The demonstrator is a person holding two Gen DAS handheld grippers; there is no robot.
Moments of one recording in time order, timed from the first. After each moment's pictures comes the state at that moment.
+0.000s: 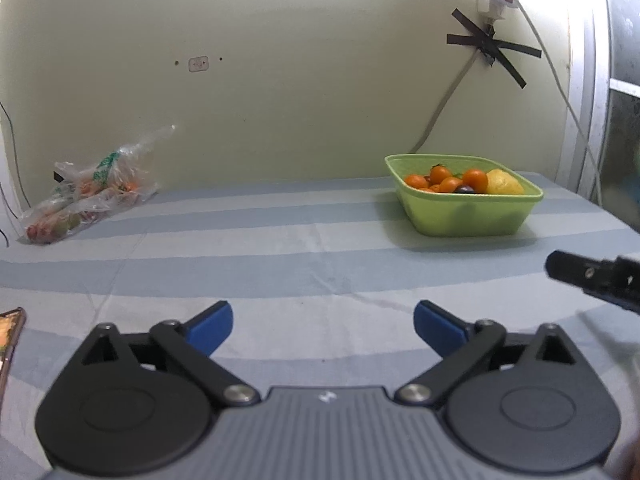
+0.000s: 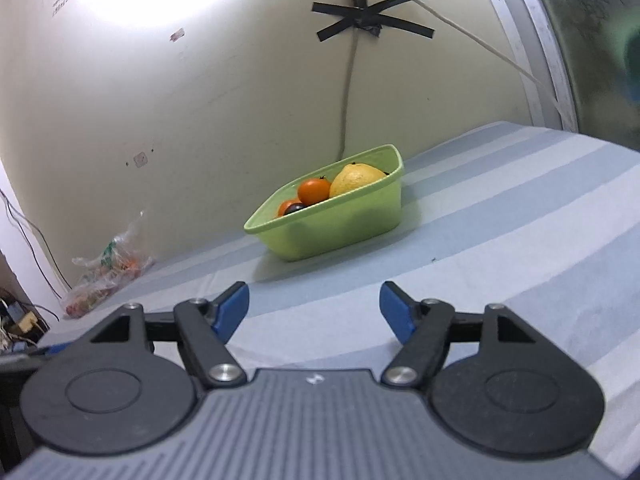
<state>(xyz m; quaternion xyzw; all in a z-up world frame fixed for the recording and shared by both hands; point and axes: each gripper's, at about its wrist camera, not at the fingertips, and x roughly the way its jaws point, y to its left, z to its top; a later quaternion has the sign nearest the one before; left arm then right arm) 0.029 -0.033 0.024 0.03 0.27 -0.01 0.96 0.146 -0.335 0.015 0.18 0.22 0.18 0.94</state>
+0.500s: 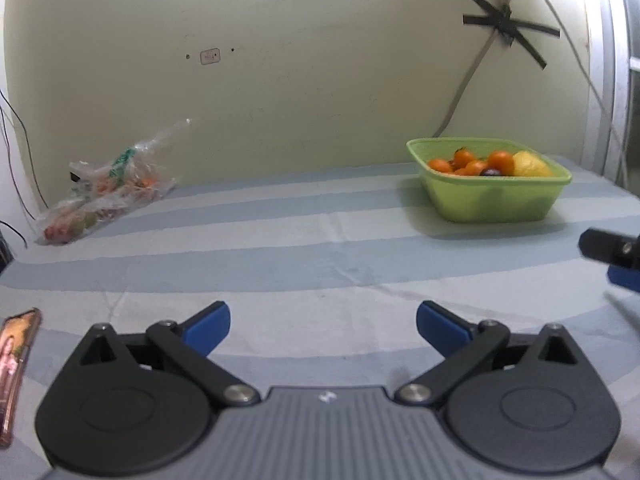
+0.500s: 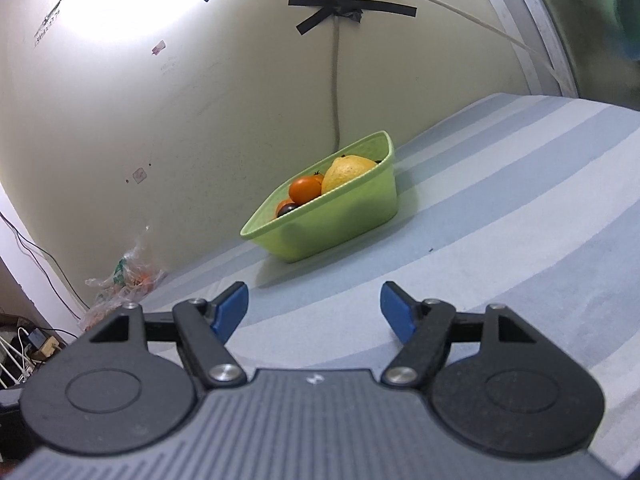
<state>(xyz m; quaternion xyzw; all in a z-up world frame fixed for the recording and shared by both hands) 0.041 -0.038 0.013 0.06 0.29 0.03 0.96 0.156 -0.347 0.010 0.22 0.23 0.20 0.92</state>
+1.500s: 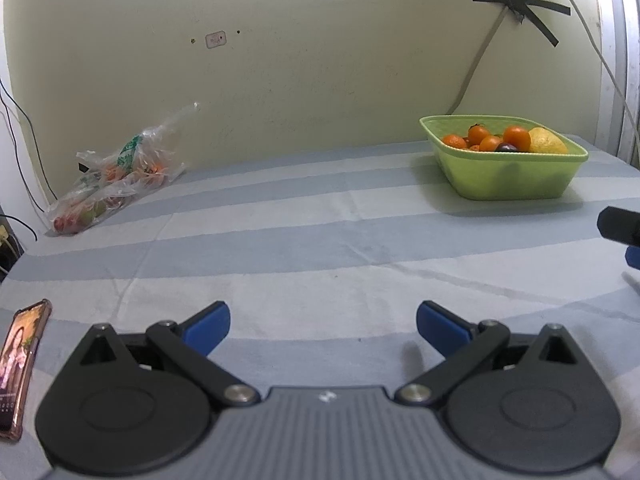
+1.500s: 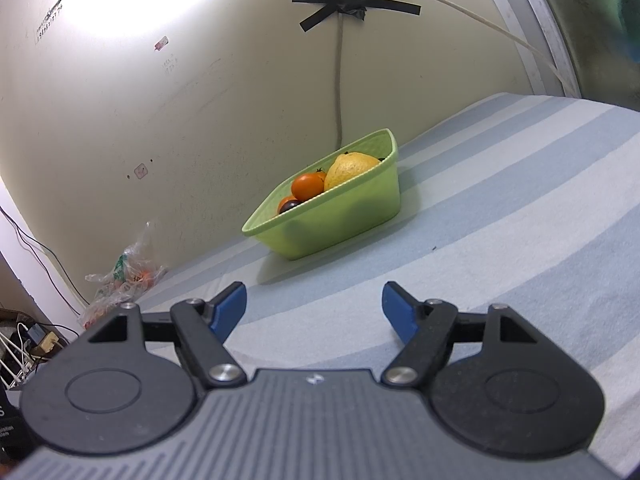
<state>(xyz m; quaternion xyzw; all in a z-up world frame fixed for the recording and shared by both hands) 0.046 -0.035 0.007 0.07 0.31 0.04 0.95 0.156 -0.346 0.009 0.22 0.24 0.20 0.93</state>
